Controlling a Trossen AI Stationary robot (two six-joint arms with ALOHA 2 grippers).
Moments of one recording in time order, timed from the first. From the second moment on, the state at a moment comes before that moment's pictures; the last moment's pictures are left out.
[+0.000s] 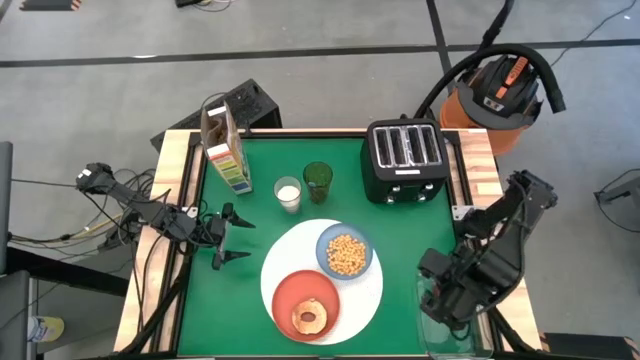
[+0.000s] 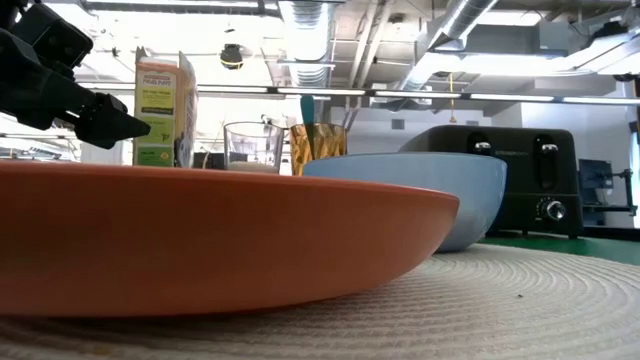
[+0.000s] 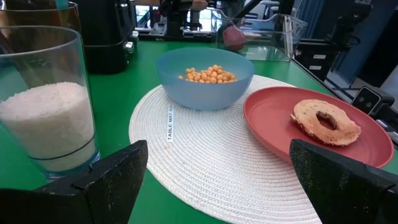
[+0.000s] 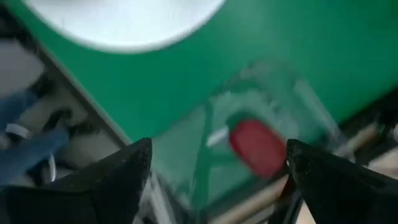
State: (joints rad) left arm -0.47 0.31 0.02 0.04 -0.37 -0.19; right arm 0.86 1.55 1.63 -1.57 0.11 1.53
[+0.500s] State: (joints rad) left arm -0.47 0.31 0.02 0.04 -0.37 -0.19; right arm 1.04 1.54 1.57 -1.57 0.00 1.61
